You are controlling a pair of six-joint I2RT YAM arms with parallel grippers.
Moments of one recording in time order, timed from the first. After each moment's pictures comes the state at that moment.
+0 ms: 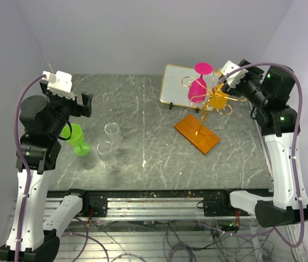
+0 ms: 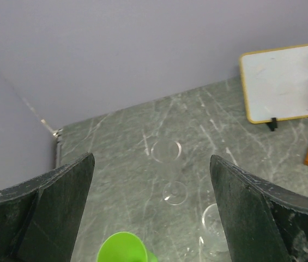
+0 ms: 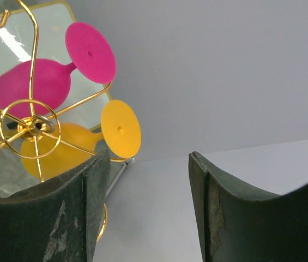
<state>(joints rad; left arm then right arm) -0.12 0.84 1.28 -0.46 0.14 0.16 0.09 1.18 1.59 -0.60 -0.27 -1.09</state>
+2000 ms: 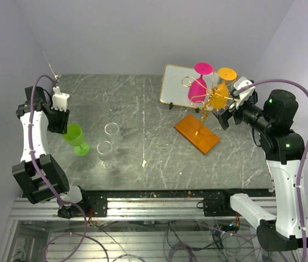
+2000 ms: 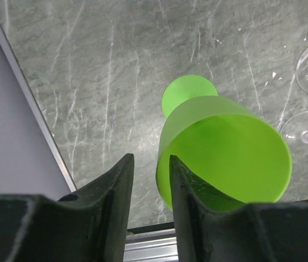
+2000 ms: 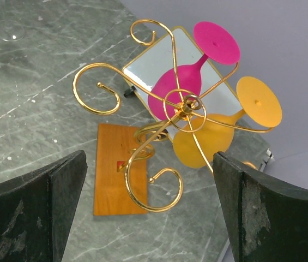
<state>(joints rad) 0.37 1.41 1.29 -0.99 0.23 0.57 0.10 0.94 1.41 -0.76 -0.46 -0.53</state>
